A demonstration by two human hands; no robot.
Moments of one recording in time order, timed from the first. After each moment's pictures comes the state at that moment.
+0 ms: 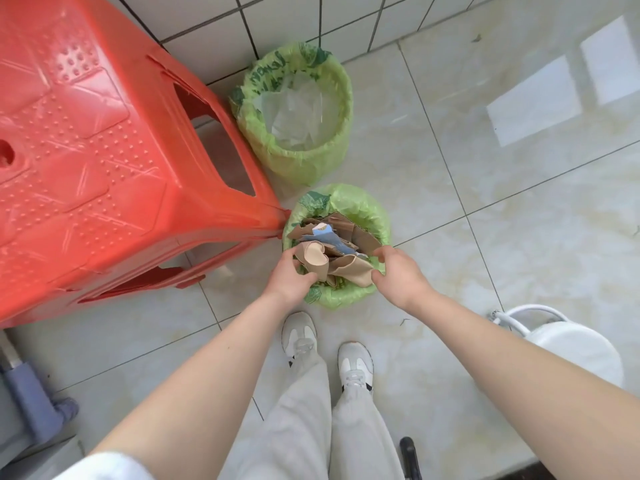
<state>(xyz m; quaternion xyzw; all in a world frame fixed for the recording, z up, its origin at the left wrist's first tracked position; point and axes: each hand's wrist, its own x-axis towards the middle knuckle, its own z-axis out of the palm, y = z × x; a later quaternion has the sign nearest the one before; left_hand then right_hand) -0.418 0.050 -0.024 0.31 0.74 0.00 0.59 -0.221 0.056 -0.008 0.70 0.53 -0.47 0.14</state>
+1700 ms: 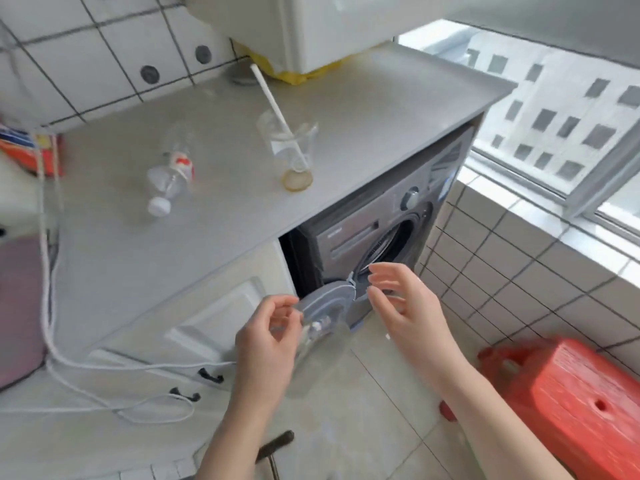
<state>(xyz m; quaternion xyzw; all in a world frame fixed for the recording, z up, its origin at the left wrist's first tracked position) -0.824 -0.507 0.632 0.00 0.86 0.51 -0.02 -0.800 -0.318 0.649 0.12 0.84 -0.51 -0.09</state>
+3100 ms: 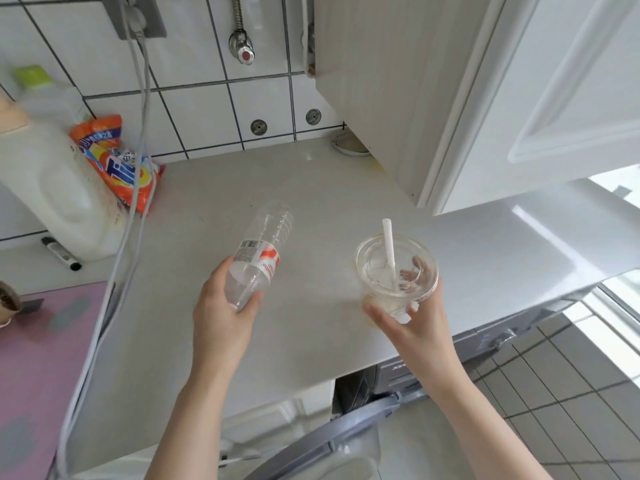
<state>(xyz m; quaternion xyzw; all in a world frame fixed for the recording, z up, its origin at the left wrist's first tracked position) -1.049 -0.599 0.669 -0.17 0.87 0.43 -0.18 -1.049 -0.348 0.676 -0.02 0.80 -0.59 -0.10</state>
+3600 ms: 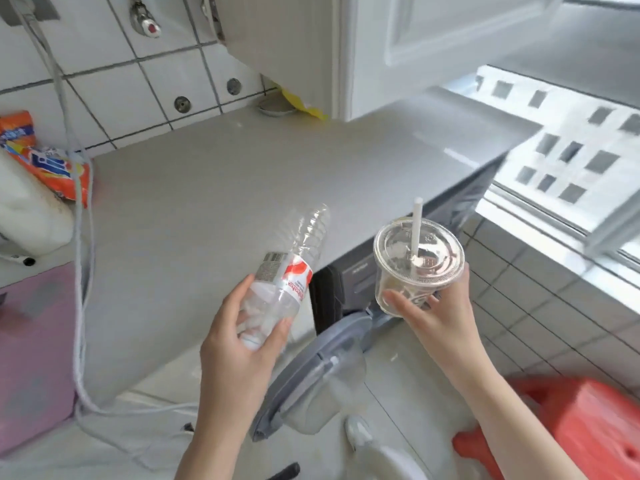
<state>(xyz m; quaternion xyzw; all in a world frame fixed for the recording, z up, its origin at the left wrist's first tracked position) -0.877 -0.567 0.682 -0.01 0.85 0.52 -0.08 -0.871 -0.323 0.671 0.09 0.81 -0.55 -0.20</state>
